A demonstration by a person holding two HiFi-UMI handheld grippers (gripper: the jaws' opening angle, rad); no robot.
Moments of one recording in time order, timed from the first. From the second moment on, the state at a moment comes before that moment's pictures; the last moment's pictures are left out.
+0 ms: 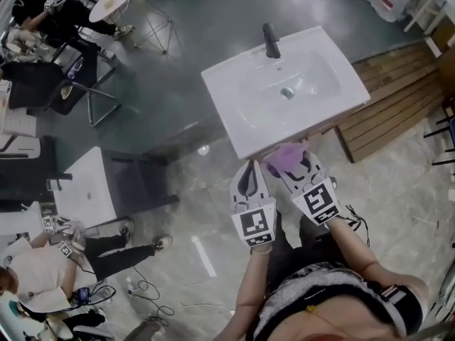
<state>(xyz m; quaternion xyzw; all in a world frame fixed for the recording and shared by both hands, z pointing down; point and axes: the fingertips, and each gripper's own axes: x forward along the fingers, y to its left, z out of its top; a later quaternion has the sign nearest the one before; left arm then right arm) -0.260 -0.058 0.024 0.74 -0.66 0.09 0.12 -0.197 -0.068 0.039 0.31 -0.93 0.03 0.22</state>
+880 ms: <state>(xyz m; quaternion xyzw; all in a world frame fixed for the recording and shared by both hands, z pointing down) -0.263 -0.072 0.211 0.72 -0.66 0.12 0.16 -0.217 -0.080 0.222 0.26 -0.93 0.04 0.25</state>
